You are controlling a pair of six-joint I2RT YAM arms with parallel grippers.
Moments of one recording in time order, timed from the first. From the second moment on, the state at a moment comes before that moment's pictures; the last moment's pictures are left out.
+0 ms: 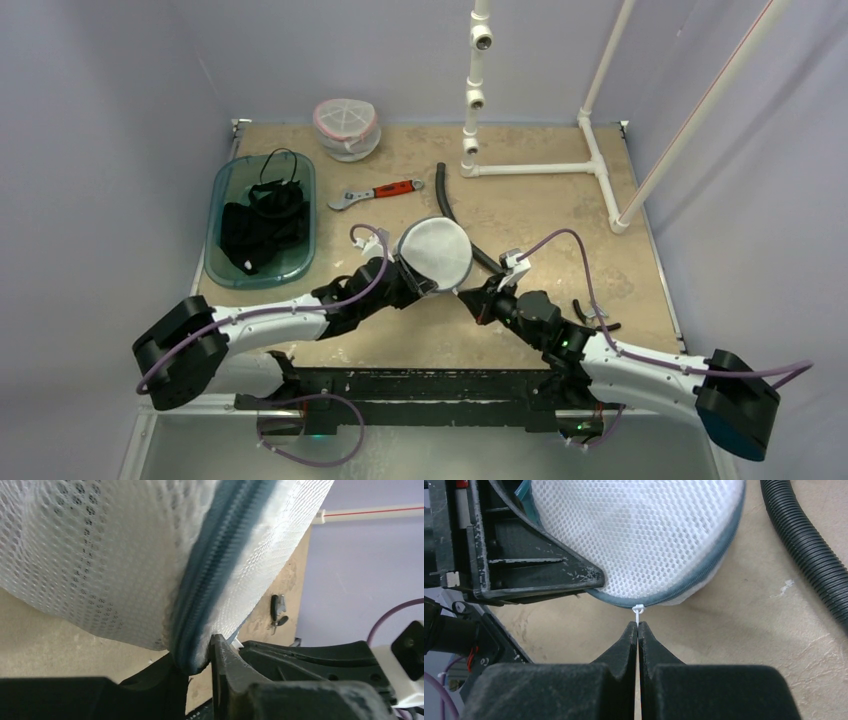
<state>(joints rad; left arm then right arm) -0.95 1.25 0.51 0.22 -0.18 -1.28 0.96 0.83 0.16 0.42 0.21 0.59</state>
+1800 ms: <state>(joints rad) -0.79 0.94 0.59 -0.16 -0.05 -0.94 0.79 0.95 0.07 0.88 -0.19 0.70</state>
